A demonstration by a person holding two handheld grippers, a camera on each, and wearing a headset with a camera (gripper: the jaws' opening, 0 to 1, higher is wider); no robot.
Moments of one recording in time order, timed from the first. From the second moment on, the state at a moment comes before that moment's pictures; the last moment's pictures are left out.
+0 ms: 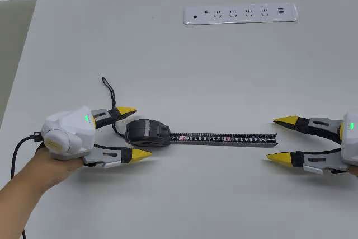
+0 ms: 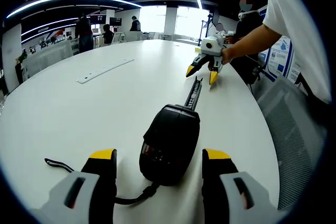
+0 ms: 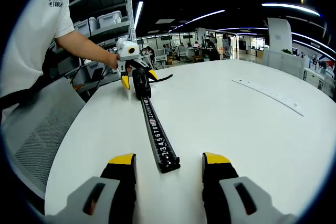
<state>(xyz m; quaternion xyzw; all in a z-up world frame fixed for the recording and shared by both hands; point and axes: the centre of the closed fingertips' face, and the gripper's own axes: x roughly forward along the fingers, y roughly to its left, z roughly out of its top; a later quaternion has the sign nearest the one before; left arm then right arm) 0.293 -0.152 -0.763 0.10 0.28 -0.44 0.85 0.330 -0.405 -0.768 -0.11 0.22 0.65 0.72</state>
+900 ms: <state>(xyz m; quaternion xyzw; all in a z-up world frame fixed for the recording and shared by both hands) 0.297 -0.146 -0.747 0.08 0.26 -0.40 0.87 0.330 -0.406 -0.759 -0.08 0.23 0.61 0.76</state>
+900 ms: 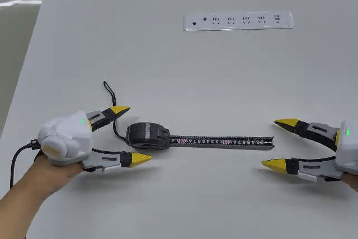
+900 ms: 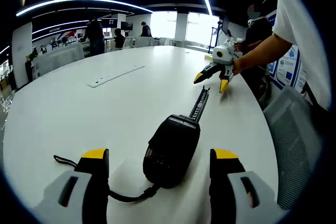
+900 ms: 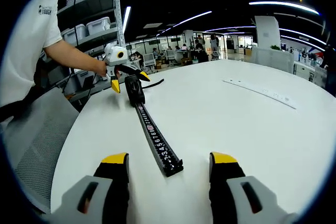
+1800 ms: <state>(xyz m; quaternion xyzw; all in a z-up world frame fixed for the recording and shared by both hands) 0.273 -0.140 -0.718 0.04 0.25 -0.35 0.90 0.315 -0.415 -0.731 -0.05 0.25 0.55 0.80</state>
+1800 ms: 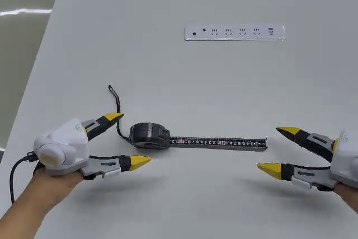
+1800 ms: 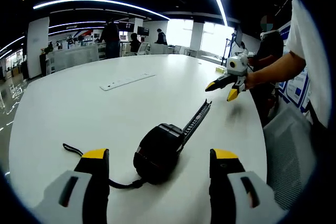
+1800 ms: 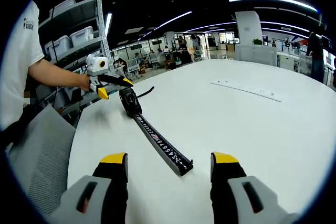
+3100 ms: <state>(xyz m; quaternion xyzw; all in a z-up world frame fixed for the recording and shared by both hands) 0.213 -0.115 -0.710 0.01 0.25 -0.29 0.92 0.277 -0.447 -0.719 -0.03 0.26 0.48 0.84</state>
